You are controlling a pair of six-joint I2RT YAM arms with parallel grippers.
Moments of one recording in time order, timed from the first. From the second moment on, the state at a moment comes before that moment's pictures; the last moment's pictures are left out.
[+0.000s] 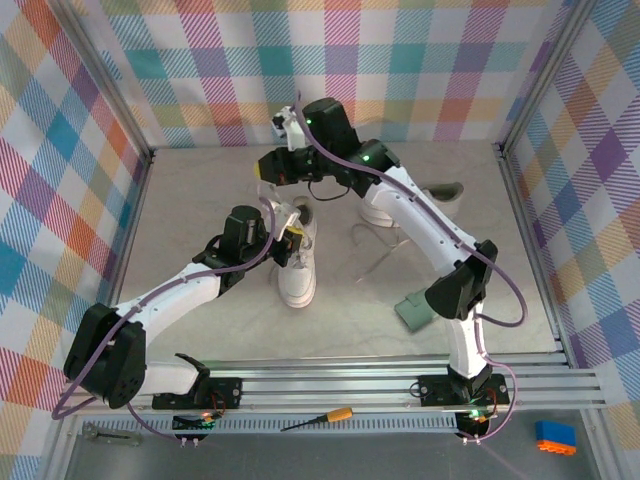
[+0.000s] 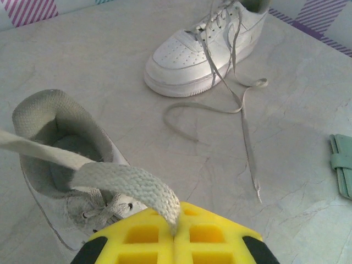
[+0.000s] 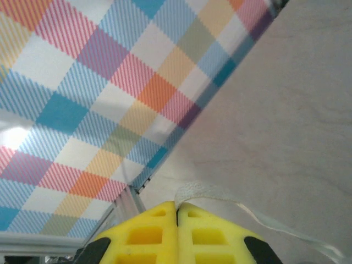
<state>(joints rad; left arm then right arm) -0.50 1.31 0.77 0.05 0.30 0.03 0.77 2.03 2.31 -0.75 -0.54 0.51</state>
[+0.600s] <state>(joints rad) -0.53 1.35 0.78 0.02 0.30 0.07 0.79 2.21 2.50 -0.87 -0.63 0.54</state>
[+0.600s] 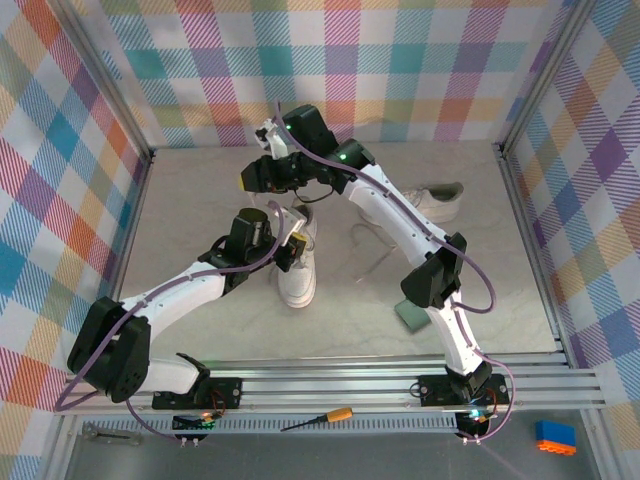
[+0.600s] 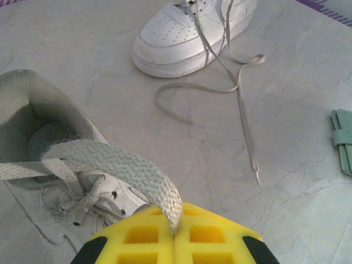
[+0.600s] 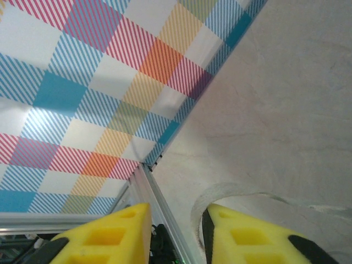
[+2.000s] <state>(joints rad) -0.49 1.29 0.86 -0.06 0.22 -0.45 0.68 1.49 1.19 -0.39 -0.06 0.38</state>
